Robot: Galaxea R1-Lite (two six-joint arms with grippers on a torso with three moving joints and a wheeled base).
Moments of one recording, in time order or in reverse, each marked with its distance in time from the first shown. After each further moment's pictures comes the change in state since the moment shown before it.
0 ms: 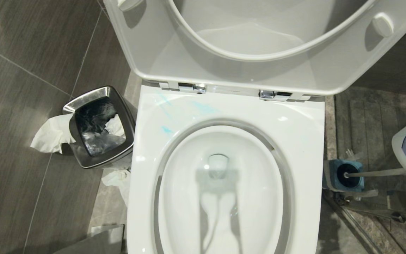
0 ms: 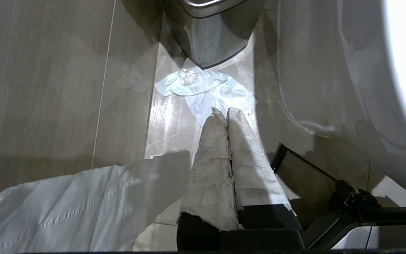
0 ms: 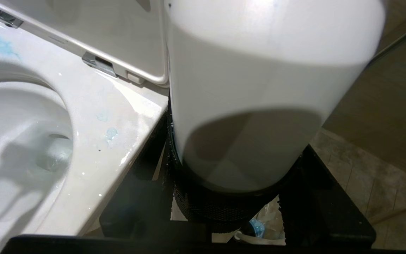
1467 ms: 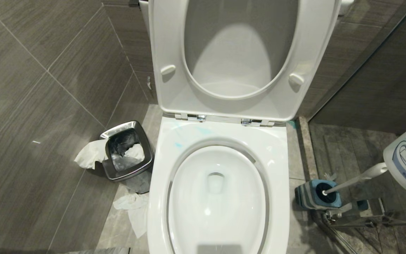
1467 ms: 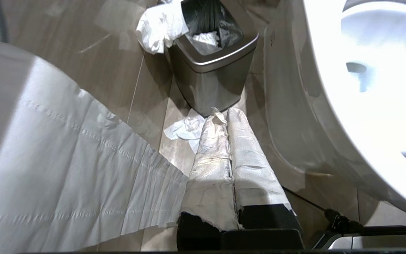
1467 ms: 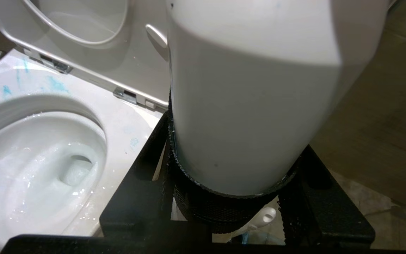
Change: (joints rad) left arm 0.000 0.000 0.000 0.000 0.000 -0.001; right arm 0.002 0.030 0.036 0.008 -0.020 0.017
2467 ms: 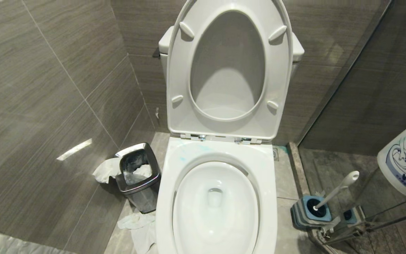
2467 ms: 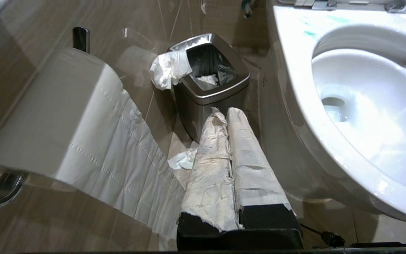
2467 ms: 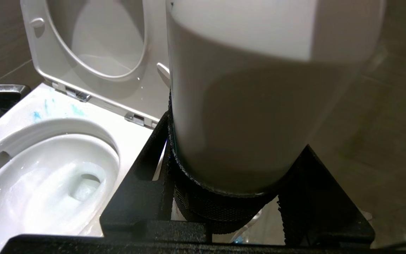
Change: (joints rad) left arm 0.000 0.000 0.000 0.000 0.000 -0.001; right arm 0.000 0.046 -0.002 0.000 -0.004 0.014
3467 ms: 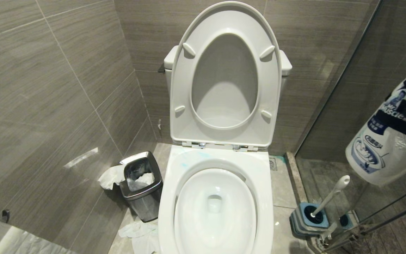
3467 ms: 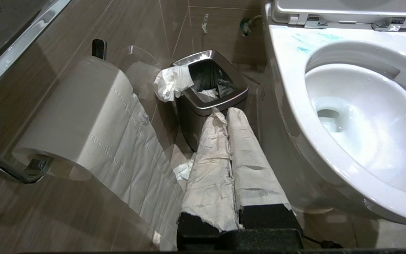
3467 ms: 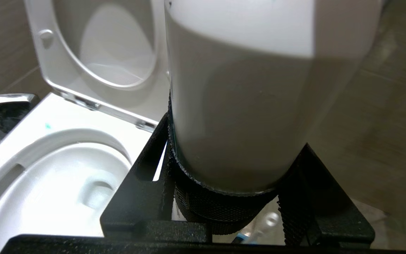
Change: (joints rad) left arm 0.000 0.000 0.000 0.000 0.000 0.000; right arm 0.374 0.238 -0.091 -0.043 -0.383 -0.005
